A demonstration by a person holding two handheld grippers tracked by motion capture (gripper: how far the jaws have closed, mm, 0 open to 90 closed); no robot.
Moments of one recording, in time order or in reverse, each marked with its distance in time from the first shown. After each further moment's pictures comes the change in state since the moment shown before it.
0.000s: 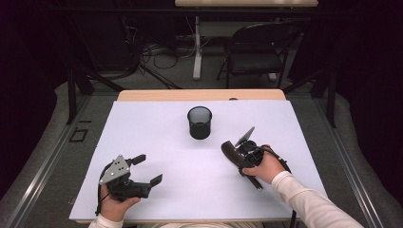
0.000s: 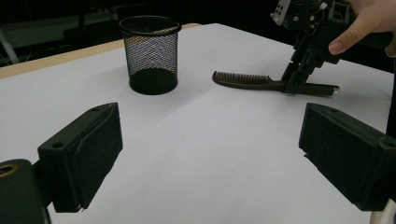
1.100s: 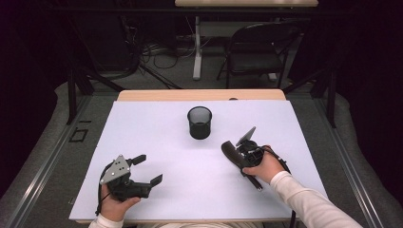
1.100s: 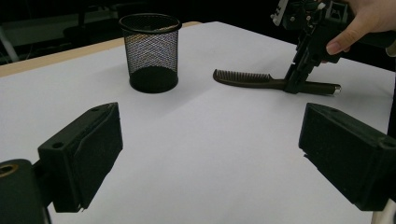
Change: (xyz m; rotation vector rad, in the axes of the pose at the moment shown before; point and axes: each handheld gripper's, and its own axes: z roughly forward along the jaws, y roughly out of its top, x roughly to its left) left arm 0.000 -0.001 0.001 0.006 0.000 -0.005; right arm -0.002 0.001 0.004 0.023 0.005 0.074
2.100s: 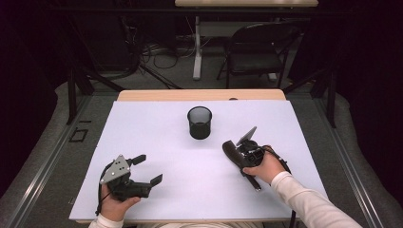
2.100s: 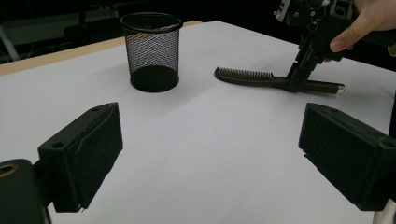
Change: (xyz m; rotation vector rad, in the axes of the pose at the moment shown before) left arm 0.000 0.000 0.000 0.002 0.013 0.000; right arm 0.001 -0.003 0.002 -0.086 0.045 0.029
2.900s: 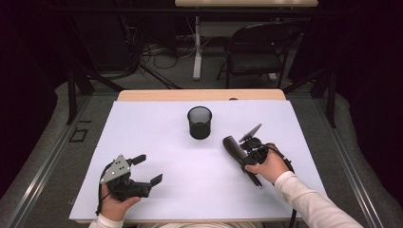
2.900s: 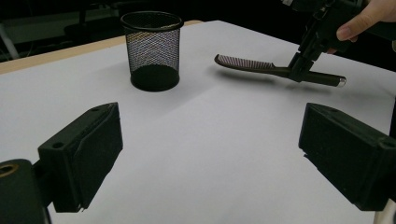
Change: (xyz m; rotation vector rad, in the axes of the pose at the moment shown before) left arm 0.001 0.000 0.001 0.004 -0.001 -0.007; right arm -0.004 0.000 -0.019 -0.023 0.003 -0.021
